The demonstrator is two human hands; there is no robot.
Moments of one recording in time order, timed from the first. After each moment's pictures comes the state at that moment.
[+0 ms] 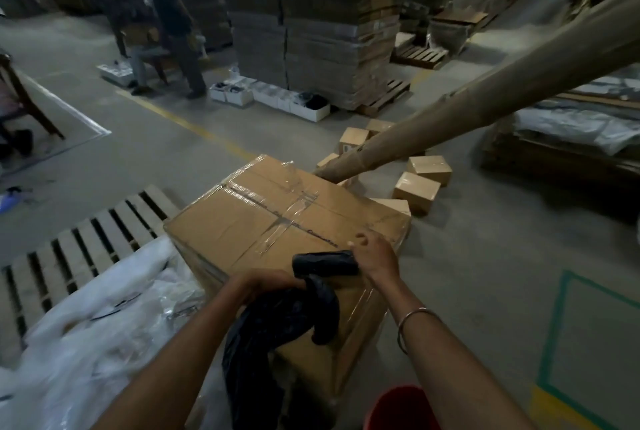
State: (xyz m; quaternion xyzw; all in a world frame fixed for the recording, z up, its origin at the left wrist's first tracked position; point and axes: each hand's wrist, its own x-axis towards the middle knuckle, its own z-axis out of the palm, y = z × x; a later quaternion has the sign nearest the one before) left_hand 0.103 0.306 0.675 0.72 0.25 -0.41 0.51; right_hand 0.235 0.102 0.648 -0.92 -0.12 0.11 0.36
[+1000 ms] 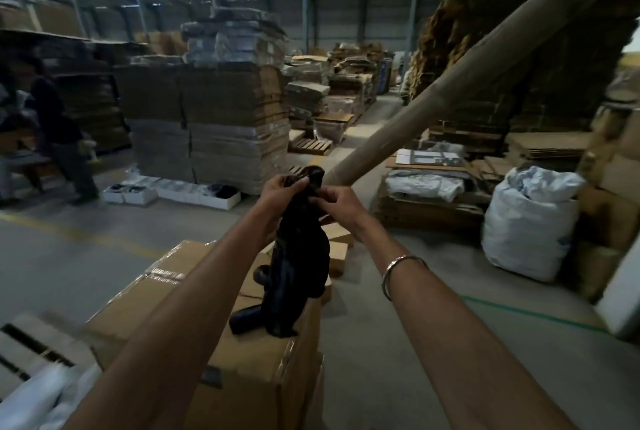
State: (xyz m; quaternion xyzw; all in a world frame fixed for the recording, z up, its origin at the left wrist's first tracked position) left_hand 0.131 0.152 0.951 0.72 0.06 0.09 0.68; right_hand 0.156 -0.011 0.928 -0.78 -0.22 0.03 0.59
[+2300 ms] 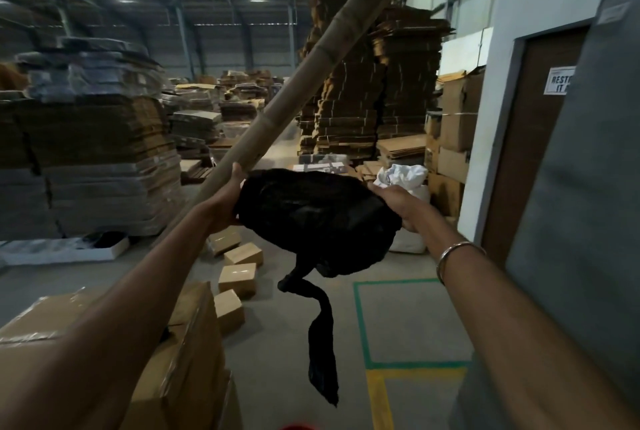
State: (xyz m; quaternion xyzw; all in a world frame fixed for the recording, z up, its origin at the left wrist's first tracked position) left_hand 0.036 -0.051 1.007 0.72 -0.07 -0.13 0.68; right_hand -0.024 -0.401 0.988 -0.79 0.07 -0.02 0.61
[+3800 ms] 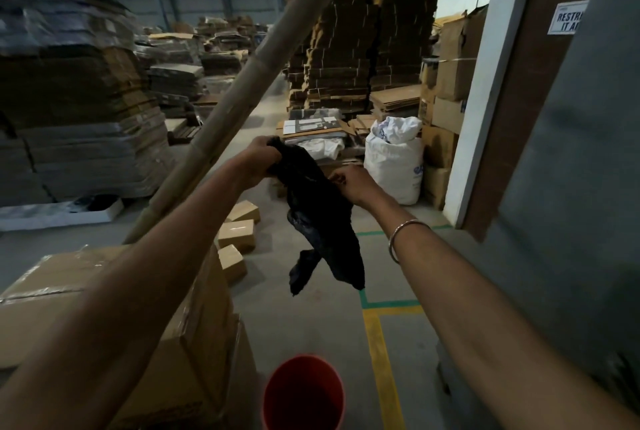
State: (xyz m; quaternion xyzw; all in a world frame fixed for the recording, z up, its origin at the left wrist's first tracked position) left_hand 0.020 -0.098 0.984 0.79 -0.13 -0.08 0.59; right_hand -0.021 -0.318 0.911 -0.94 -0.04 -0.13 0.32
